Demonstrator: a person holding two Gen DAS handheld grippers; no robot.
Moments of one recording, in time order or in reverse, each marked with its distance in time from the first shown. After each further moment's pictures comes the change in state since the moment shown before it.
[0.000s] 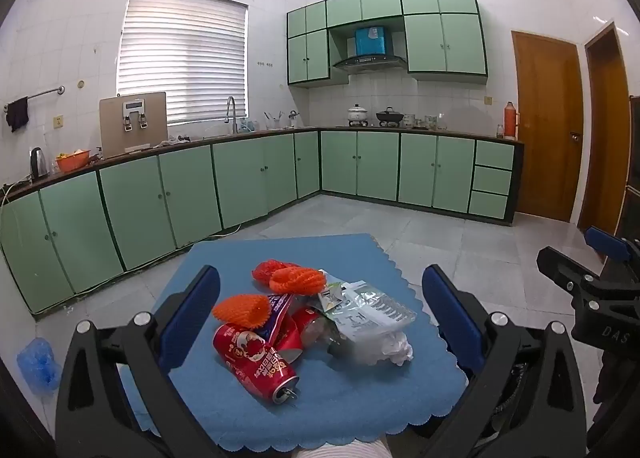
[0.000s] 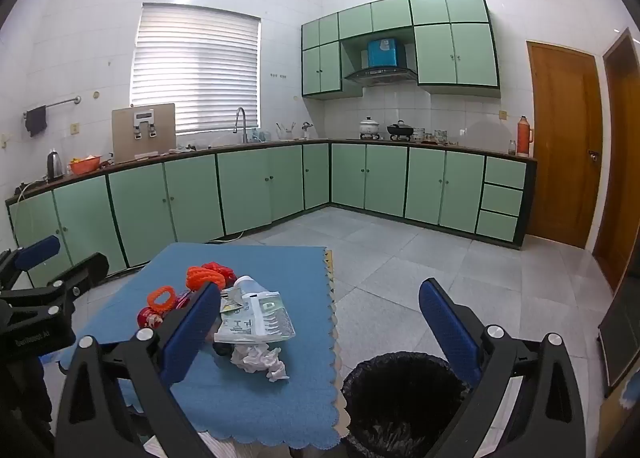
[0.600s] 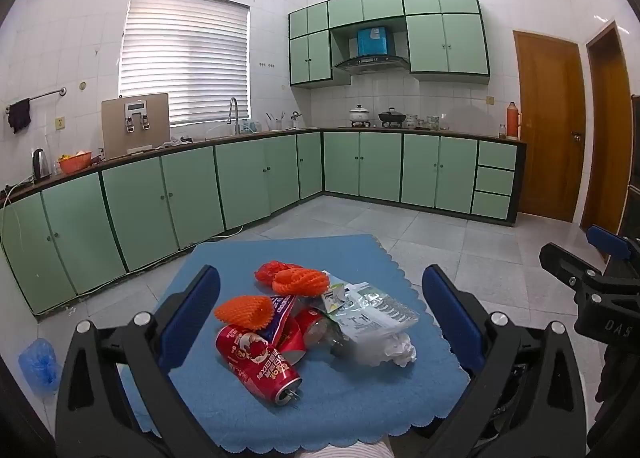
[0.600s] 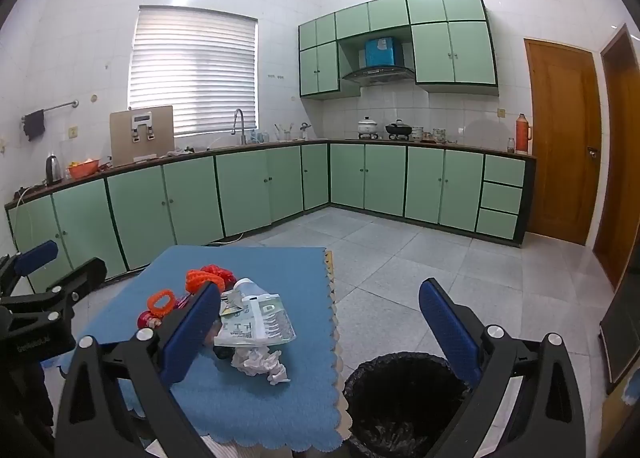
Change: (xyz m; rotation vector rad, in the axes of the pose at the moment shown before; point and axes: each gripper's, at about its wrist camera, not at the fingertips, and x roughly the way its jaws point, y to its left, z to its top) left arm -0.001 0.002 0.001 0.003 -0.001 0.000; right arm 0.001 -0.001 0.002 0.008 0.004 -0.006
